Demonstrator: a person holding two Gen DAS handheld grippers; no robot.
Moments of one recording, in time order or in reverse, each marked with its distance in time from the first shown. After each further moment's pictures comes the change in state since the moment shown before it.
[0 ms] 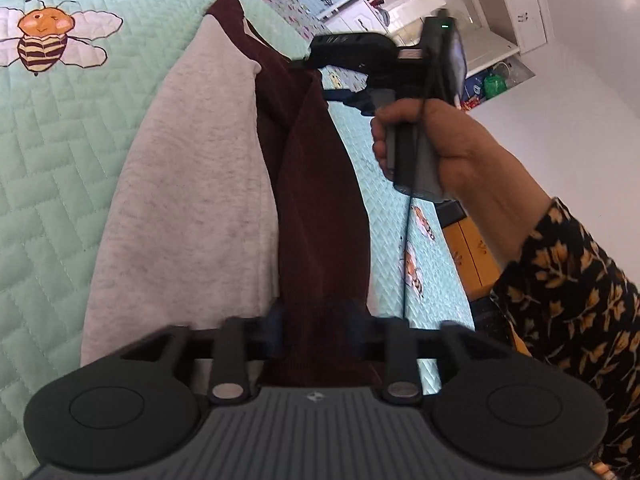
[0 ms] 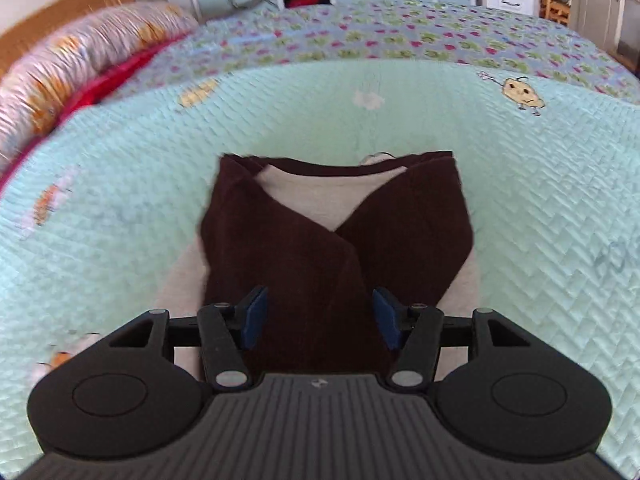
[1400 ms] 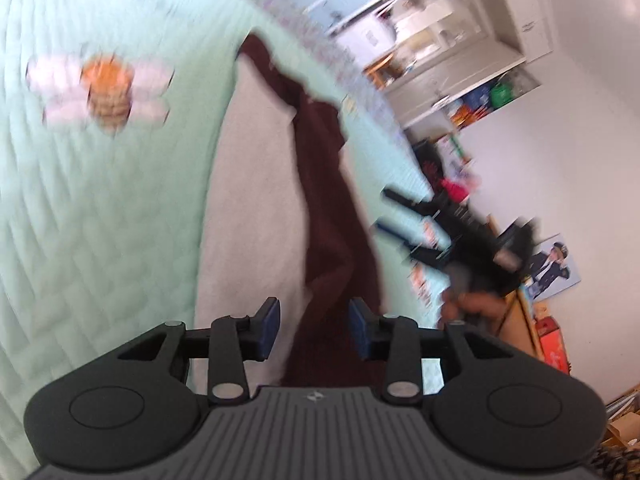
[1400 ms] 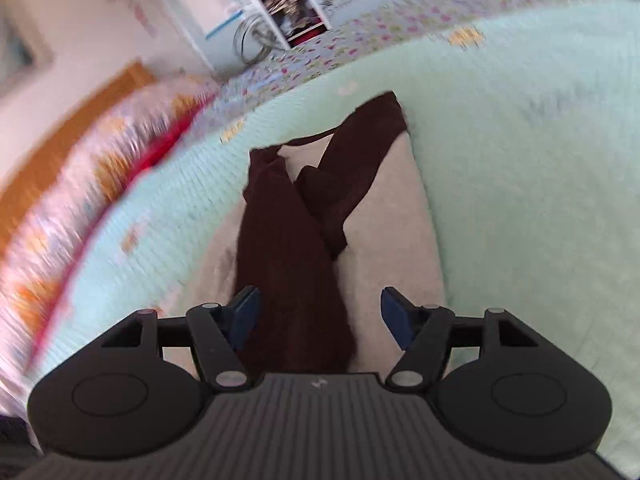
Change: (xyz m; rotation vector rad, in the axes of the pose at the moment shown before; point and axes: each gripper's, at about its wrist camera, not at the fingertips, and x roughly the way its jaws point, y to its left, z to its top) left arm -0.066 0.015 0.031 0.012 -0.044 0.020; right arm -0.098 -0.086 -0.135 0.408 -0.116 0.386
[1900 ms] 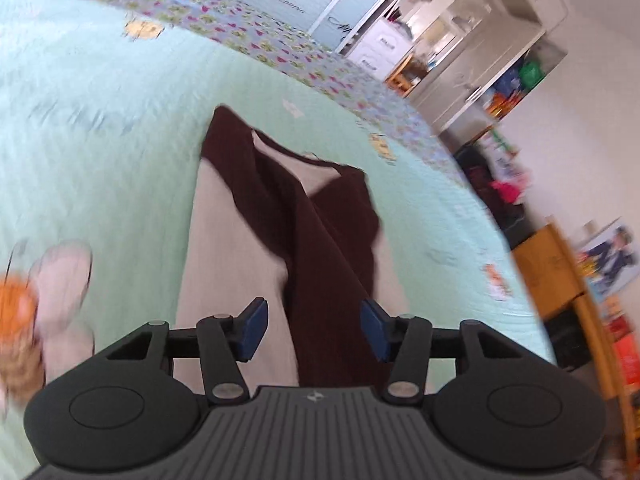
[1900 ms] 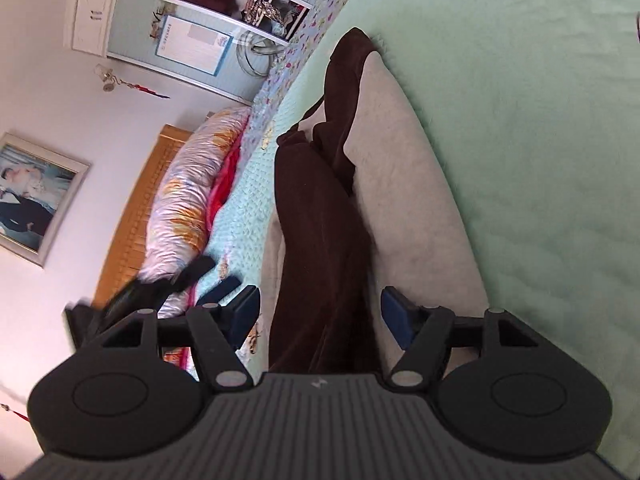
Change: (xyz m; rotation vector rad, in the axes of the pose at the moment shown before) left arm 0.129 -0.044 0.141 0.201 -0.017 0.221; right arm -0.015 -0.051 -0.055 0.340 0.038 0.272
